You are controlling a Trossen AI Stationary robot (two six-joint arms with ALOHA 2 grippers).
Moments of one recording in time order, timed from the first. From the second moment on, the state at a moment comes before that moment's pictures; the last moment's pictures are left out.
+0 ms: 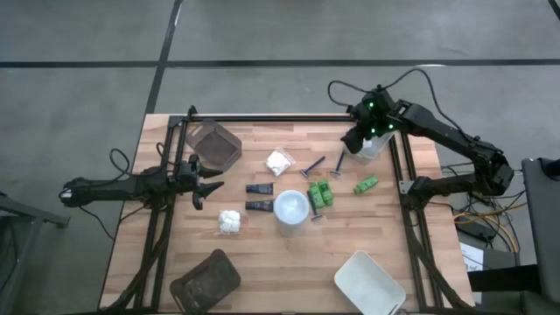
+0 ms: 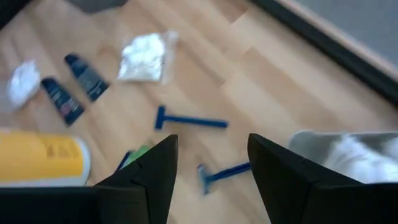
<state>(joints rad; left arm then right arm) 0.03 0.13 0.01 0.04 -0.18 -0.21 -0.69 1.20 1.05 -0.79 -0.26 0.18</state>
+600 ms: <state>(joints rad) 0.03 0.13 0.01 0.04 -0.18 -0.21 -0.47 1.20 0.93 -0.87 -0.35 0.01</state>
